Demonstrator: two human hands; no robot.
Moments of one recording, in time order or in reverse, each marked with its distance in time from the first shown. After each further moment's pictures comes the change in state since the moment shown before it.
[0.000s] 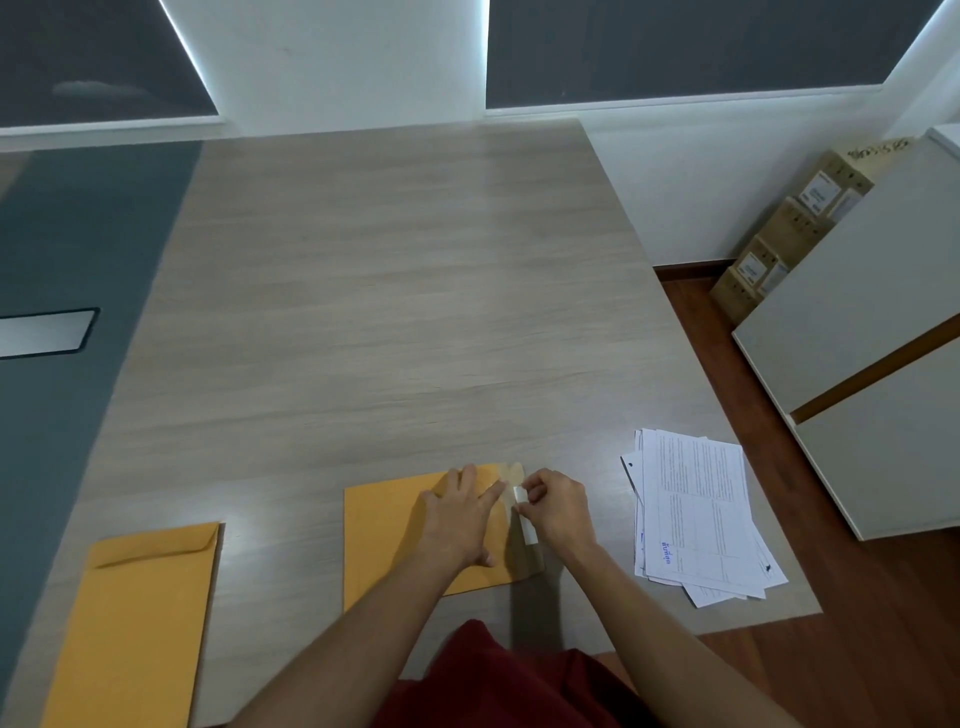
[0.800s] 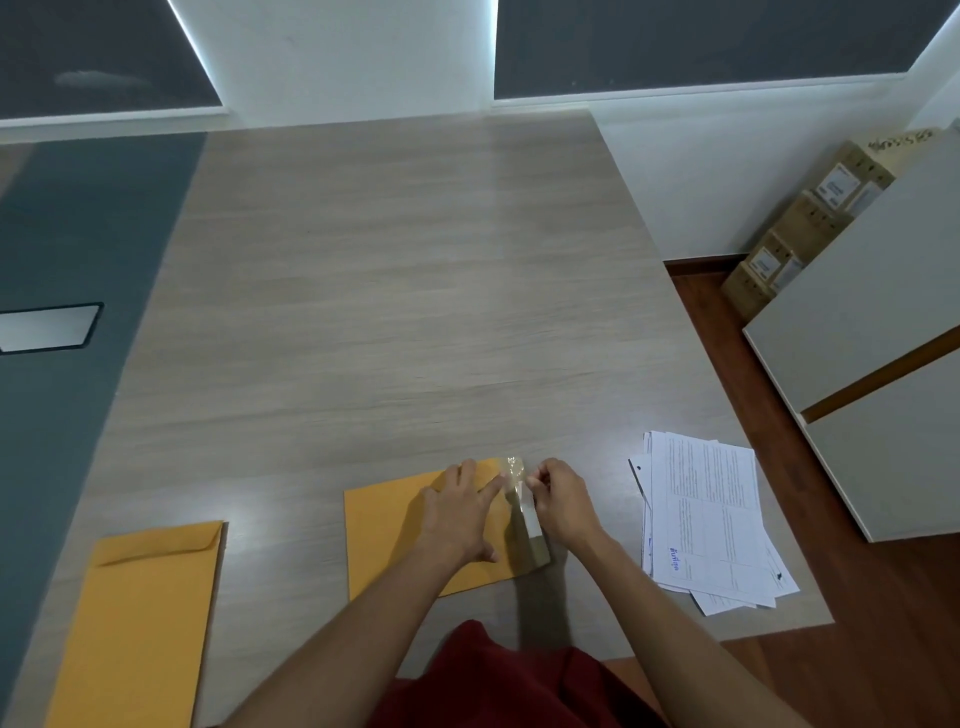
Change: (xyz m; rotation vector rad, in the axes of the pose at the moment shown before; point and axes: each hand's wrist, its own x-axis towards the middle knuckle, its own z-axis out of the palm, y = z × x) left_hand 0.005 -0.009 -0.006 -0.023 0.022 -0.013; right_hand 0.017 -0.002 -0.005 0.069 -0.045 -0.018
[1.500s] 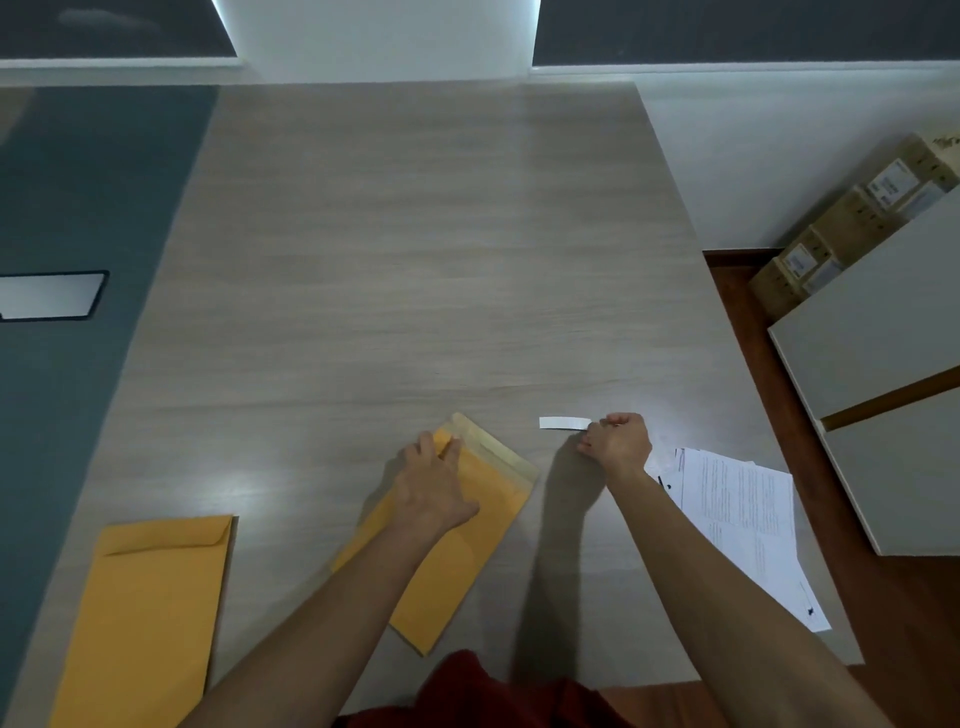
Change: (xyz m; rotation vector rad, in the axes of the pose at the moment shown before) left_hand 0.026 -0.061 -0.020 -0.147 -0.055 -0.286; right_hand 0.094 -0.023 -0.036 0.542 0.337 0.568
